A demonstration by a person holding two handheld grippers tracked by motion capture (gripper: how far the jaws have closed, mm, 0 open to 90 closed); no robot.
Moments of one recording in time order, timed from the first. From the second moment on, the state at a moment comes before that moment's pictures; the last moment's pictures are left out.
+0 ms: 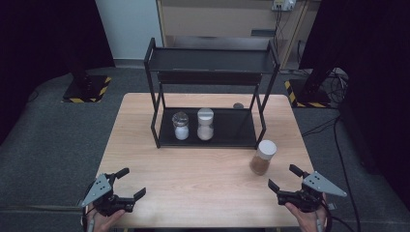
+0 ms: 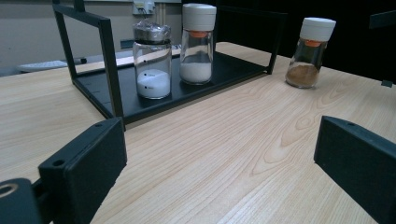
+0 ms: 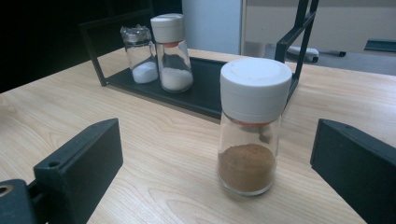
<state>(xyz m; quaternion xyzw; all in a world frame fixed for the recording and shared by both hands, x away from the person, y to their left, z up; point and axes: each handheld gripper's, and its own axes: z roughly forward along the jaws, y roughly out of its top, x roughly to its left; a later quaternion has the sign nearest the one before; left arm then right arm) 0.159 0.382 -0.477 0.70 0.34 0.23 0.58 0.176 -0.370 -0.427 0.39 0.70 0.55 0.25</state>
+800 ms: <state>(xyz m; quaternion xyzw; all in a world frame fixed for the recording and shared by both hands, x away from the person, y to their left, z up) 0.159 0.382 -0.477 0.70 0.33 0.23 0.59 0.209 -0.359 -0.399 0.38 0.71 0.54 0.25</state>
